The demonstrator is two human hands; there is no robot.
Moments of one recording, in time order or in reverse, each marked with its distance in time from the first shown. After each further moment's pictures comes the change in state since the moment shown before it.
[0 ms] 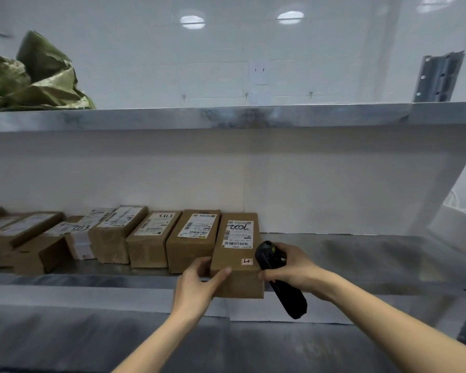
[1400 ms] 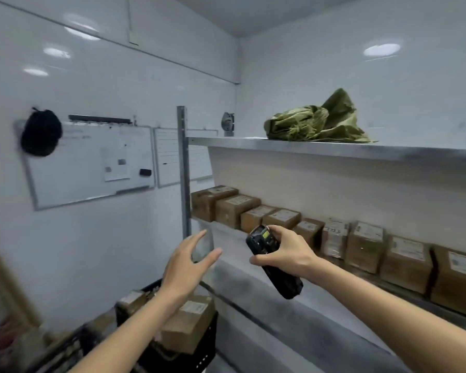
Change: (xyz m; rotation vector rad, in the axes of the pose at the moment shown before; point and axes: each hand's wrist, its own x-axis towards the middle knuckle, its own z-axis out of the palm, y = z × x) left_hand -0.191 -0.030 -0.538 0.359 0.537 -0.020; right_hand -0.073 -0.361 0.411 -0.244 -0.234 -0.485
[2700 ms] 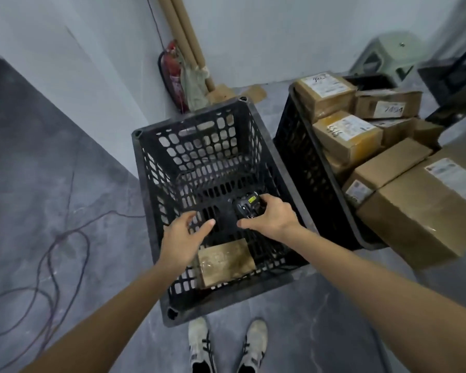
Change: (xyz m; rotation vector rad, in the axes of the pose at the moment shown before) left_hand -0.134 -0.702 -0.080 0.145 0.236 -1.232; right_hand 0.156 0.037 0.852 -0.193 -1.089 0.098
